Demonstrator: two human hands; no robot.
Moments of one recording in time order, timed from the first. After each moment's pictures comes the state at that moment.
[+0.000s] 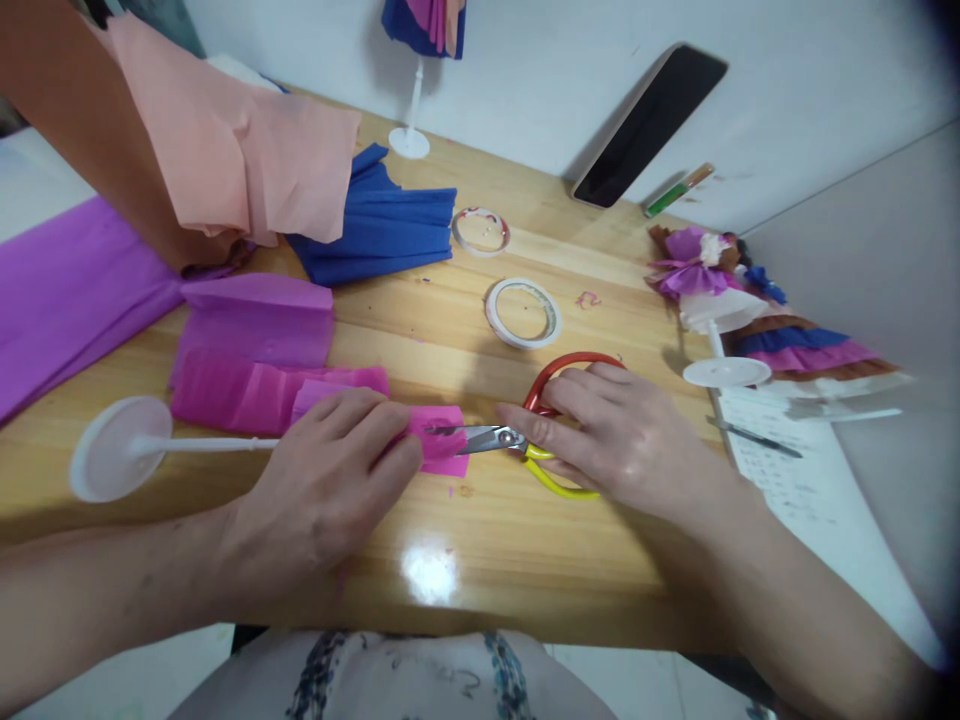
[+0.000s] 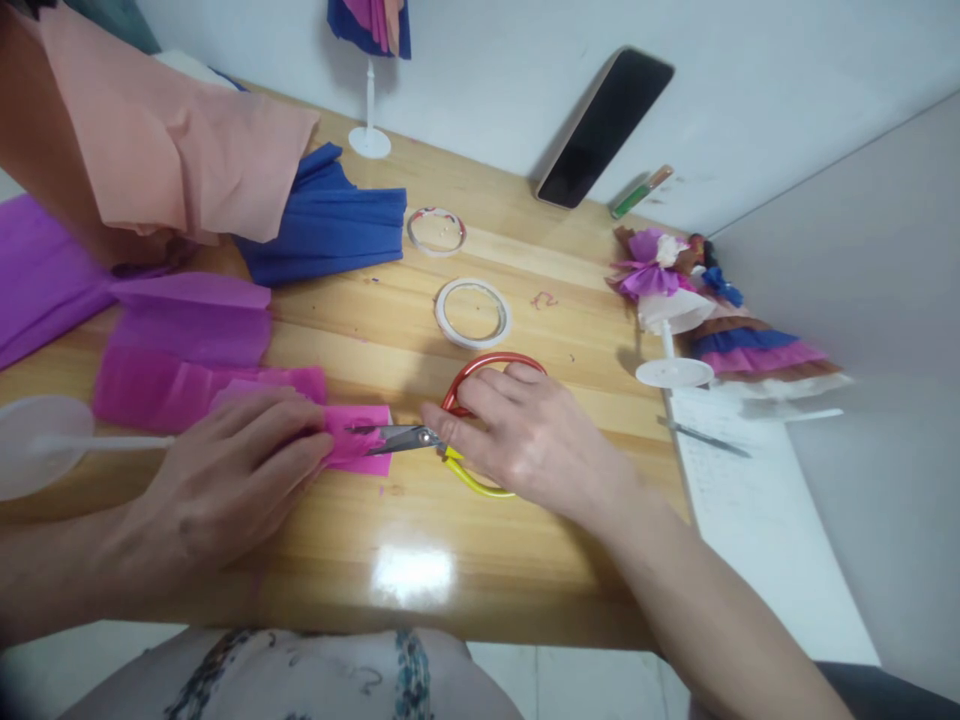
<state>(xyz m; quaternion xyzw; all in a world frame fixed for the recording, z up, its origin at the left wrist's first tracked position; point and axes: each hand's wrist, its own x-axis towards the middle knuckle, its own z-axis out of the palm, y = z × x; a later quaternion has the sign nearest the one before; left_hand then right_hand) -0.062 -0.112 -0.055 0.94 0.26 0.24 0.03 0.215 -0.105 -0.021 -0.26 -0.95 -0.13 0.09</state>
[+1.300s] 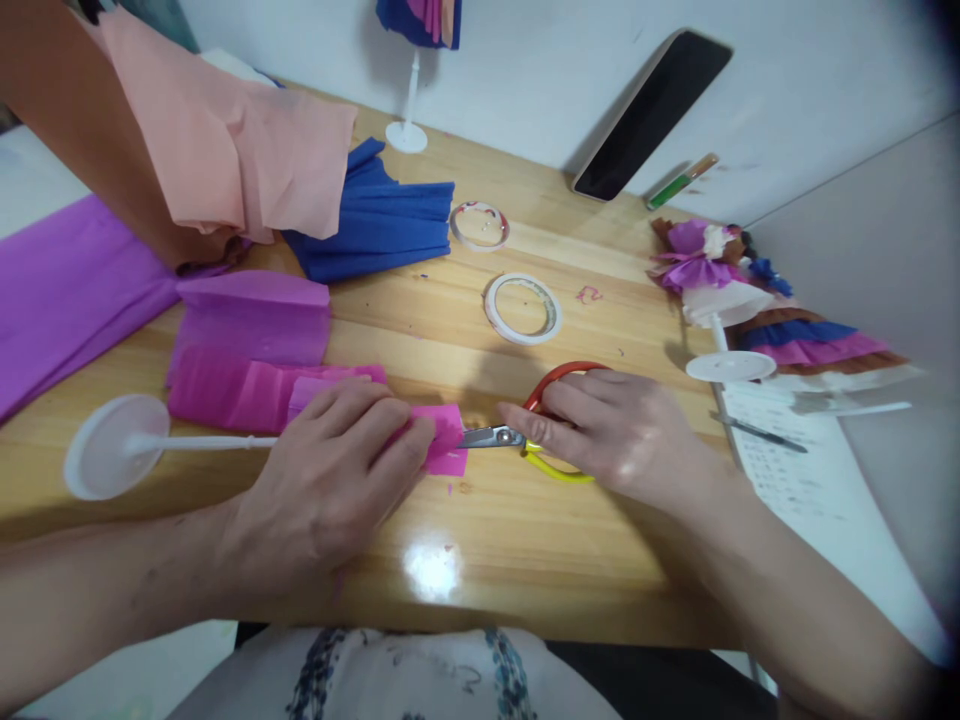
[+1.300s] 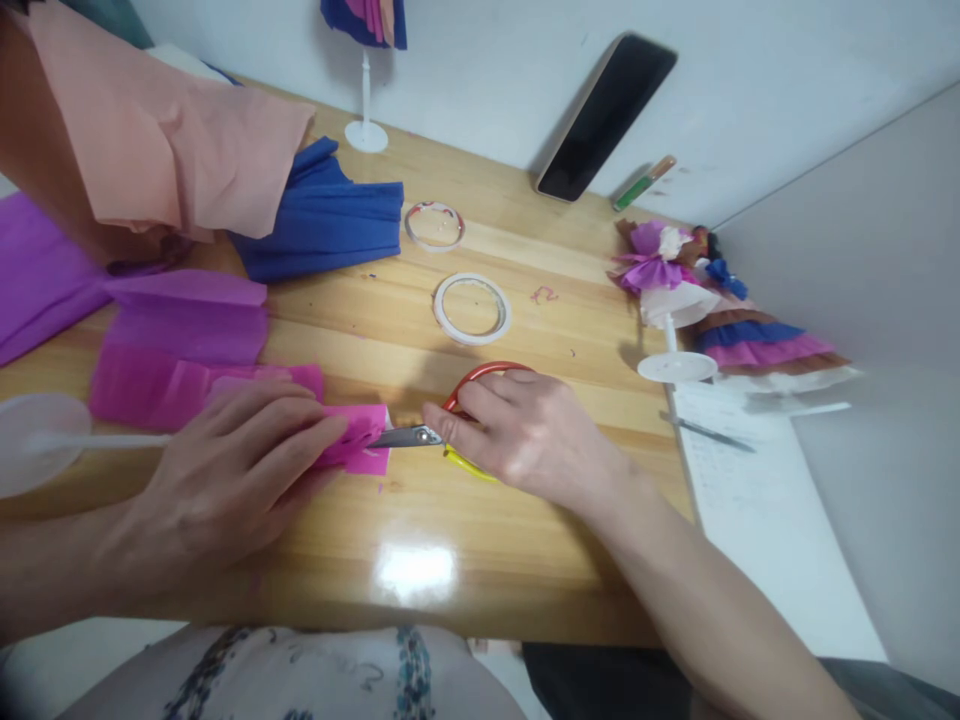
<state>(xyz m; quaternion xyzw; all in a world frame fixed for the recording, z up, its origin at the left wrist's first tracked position) -0.059 -0.114 -0.054 0.93 0.27 0.25 0.02 0.218 -0.105 -0.023 -0.25 -0.95 -0.16 0.08</state>
